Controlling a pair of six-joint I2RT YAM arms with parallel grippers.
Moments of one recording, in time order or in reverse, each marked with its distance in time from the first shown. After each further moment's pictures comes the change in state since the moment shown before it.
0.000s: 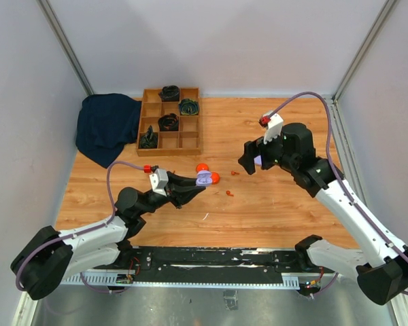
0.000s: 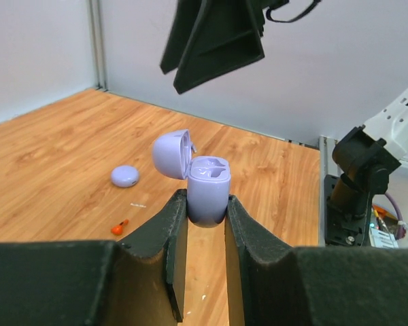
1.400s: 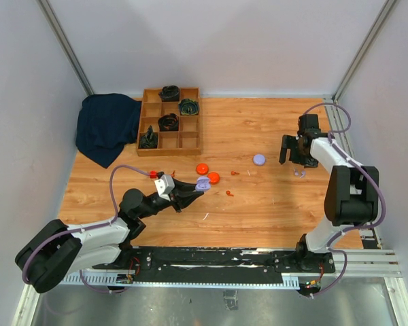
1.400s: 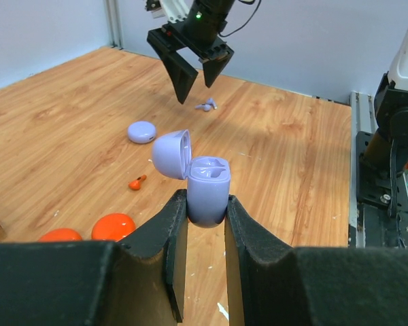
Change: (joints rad) left arm 0.009 0.079 -0.073 0.013 -0.022 0.113; right arm -0.513 0.578 0.029 -0.108 0.329 0.131
